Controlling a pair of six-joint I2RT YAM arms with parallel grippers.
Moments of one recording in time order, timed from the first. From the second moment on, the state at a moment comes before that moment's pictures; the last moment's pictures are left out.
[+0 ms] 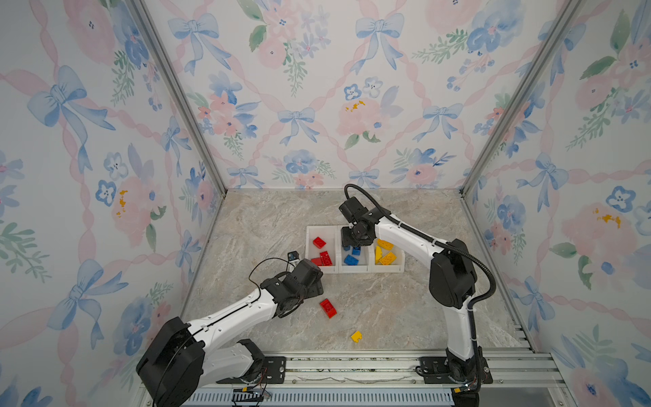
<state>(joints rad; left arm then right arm) -0.73 1.18 0.63 -0.46 -0.27 -0.86 0.68 2.05 1.78 -0.89 0.12 0.52</state>
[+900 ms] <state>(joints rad) -0.75 1.52 0.83 -0.48 -0.27 -0.62 0.73 1.57 1.40 -0.92 0.08 0.62</state>
